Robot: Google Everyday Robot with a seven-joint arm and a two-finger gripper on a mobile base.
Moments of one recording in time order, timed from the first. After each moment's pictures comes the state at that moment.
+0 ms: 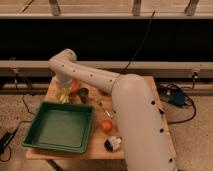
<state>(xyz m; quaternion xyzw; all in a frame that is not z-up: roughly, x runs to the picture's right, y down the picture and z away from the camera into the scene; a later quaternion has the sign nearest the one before) -0.243 0.013 0.863 -0.14 -0.27 -0.60 0.74</state>
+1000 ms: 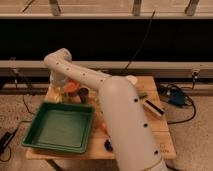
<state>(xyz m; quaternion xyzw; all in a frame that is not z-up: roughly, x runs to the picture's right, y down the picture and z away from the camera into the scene) -0.278 0.014 0.876 -0.15 -0.30 -0.60 0.72</state>
